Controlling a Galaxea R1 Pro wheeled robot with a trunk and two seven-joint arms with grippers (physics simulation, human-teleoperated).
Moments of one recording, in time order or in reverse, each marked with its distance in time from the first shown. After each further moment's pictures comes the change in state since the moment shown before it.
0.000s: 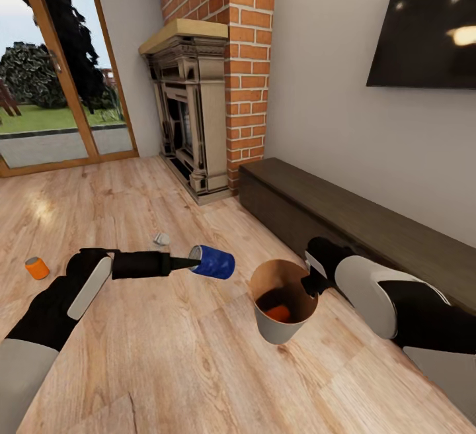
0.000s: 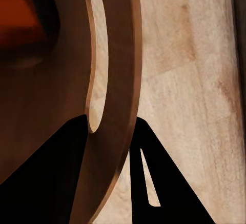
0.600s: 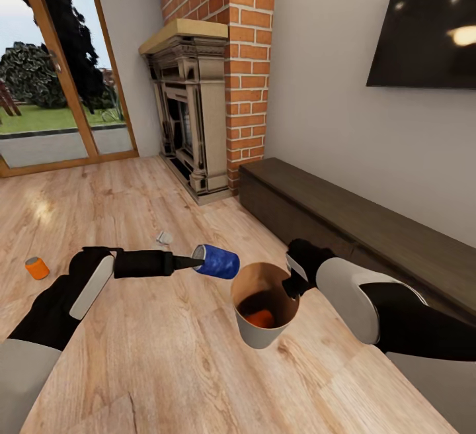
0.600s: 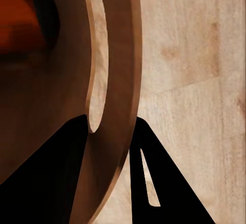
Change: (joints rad) left arm 0.000 -0.013 -0.004 -0.030 -0.001 0.016 -0.011; right arm 0.007 0.098 0.007 0.000 0.004 -0.001 -0.003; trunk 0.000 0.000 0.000
